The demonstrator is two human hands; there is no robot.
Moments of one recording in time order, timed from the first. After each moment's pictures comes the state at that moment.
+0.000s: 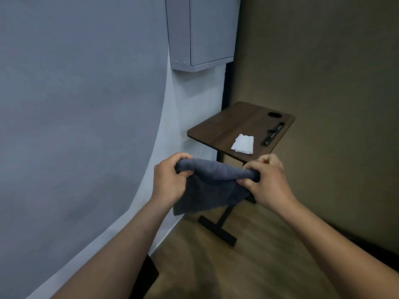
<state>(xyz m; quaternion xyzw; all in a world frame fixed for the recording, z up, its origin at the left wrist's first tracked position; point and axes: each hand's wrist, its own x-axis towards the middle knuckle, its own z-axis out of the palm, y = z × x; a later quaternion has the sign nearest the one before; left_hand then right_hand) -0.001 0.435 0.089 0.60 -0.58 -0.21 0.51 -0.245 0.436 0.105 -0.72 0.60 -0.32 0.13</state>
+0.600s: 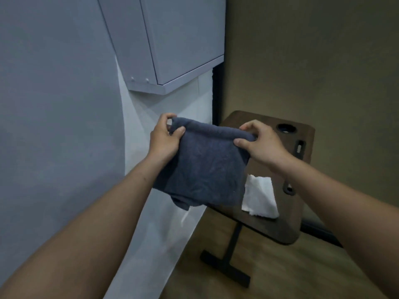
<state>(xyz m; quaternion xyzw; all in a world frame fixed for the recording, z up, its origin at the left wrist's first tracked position) 0.012 0.012 0.123 0.58 -0.59 -0.24 0.50 -0.242 0.057 0.134 -0.63 0.60 -0.42 0.25</state>
